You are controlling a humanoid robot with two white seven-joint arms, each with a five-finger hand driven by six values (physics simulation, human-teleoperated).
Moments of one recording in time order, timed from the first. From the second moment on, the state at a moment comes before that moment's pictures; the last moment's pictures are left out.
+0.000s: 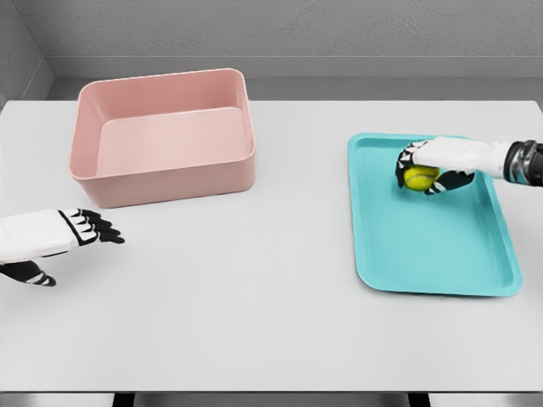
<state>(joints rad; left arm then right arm) -0.24 1.26 -0.57 -1.68 -0.26 -0.61 -0.30 -0.74 -0.74 0.65 -1.11 0.36 -0.61 0.61</state>
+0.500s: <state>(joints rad) -0.24 1.26 -0.57 -1.68 -0.27 -0.61 -0.30 -0.69 -0.85 0.65 -1.58 0.37 -0.62 0.61</state>
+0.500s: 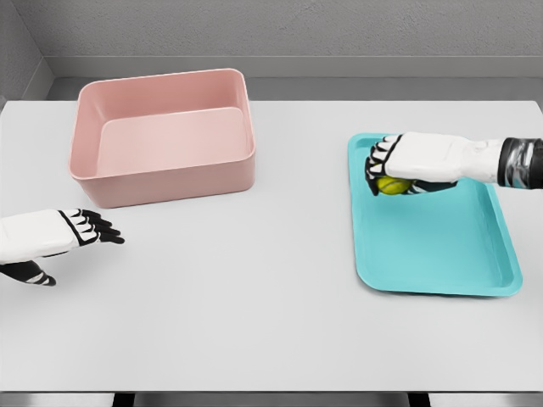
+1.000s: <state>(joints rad) -0.25 1.26 -0.56 -1.67 -0.27 -0.61 -0.30 -0.70 -0.60 0.77 -1.72 0.51 -0.62 0.61</state>
